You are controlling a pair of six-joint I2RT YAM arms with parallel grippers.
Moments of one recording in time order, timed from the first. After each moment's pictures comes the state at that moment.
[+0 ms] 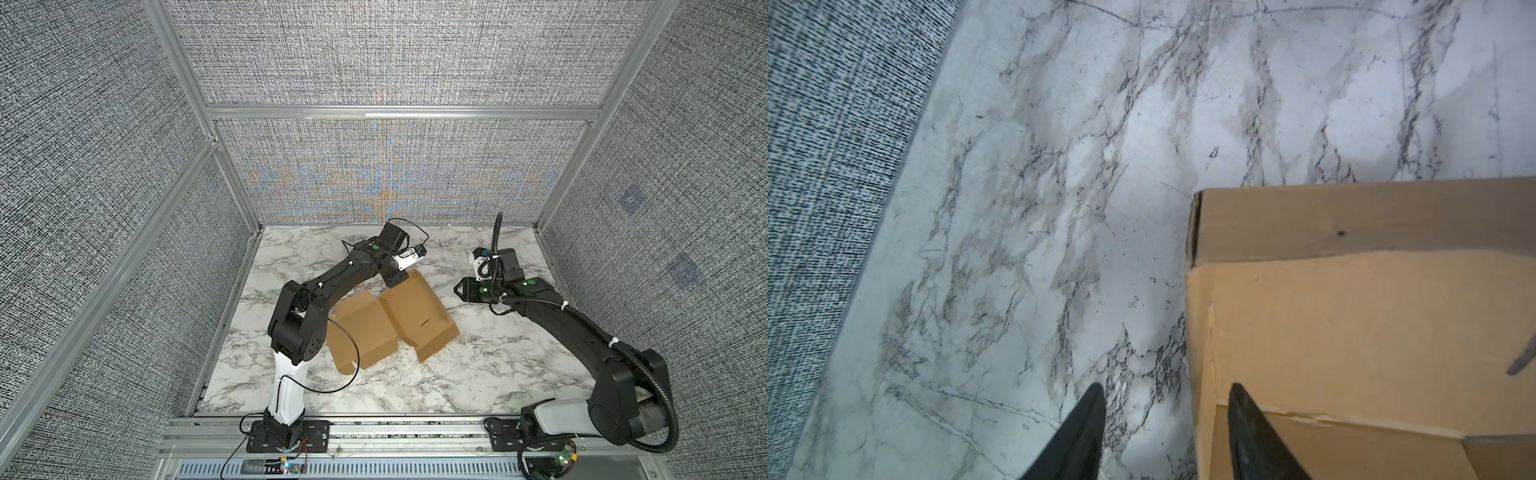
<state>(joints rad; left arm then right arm) -0.63 2.02 1.72 -0.70 0.08 0.55 0.30 1.37 1.02 -0.52 -0.22 0.30</state>
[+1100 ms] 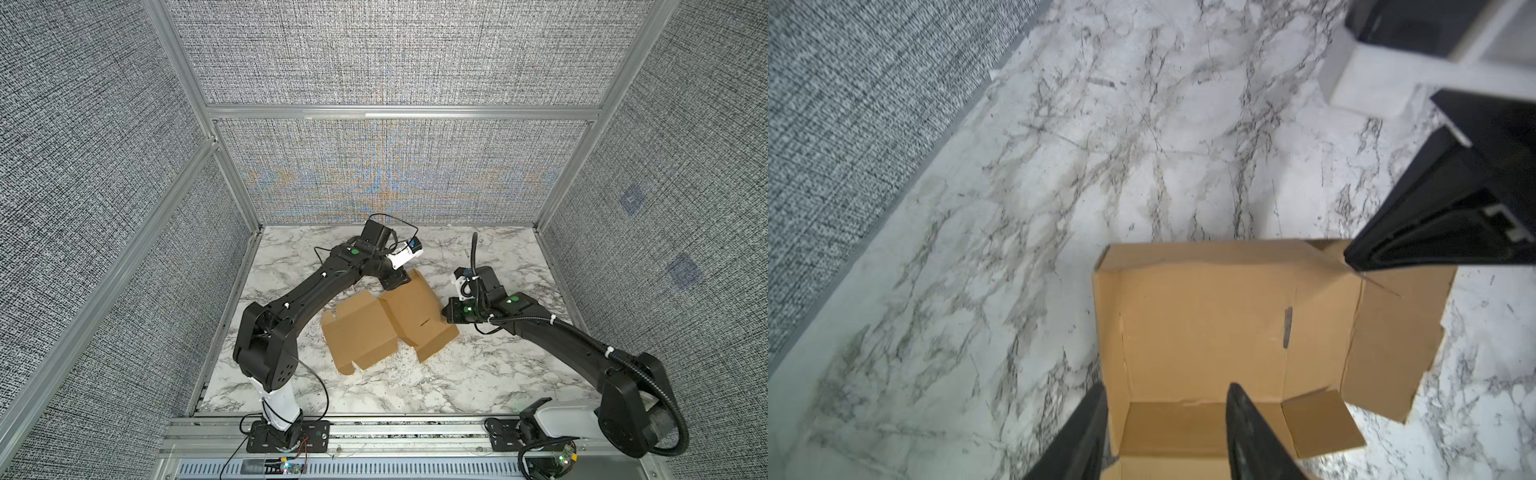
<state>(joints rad) -0.61 1.73 1.49 -0.63 0.35 0.46 0.50 1.34 0.90 -0.50 -0.22 0.46</state>
